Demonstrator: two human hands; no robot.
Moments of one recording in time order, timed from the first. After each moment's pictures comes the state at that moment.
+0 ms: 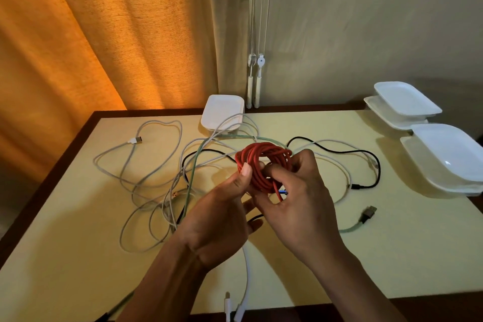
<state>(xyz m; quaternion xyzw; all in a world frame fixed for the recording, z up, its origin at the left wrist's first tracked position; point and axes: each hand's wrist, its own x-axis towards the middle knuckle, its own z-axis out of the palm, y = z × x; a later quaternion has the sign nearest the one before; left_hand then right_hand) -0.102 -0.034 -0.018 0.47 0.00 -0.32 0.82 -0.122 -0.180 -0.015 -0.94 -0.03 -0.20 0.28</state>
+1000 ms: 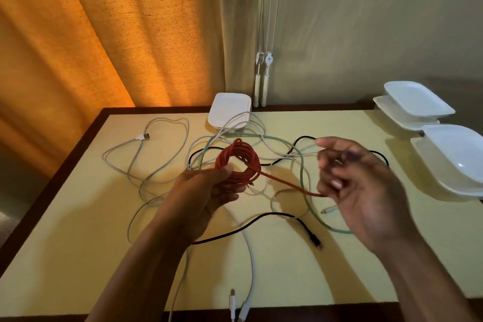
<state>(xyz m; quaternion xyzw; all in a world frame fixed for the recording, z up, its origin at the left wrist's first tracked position) -0.077 -0.007 -0.013 0.58 0.16 -0.15 0.78 -0.119 -0.238 0.006 -0.58 -0.01 -0.05 0.81</state>
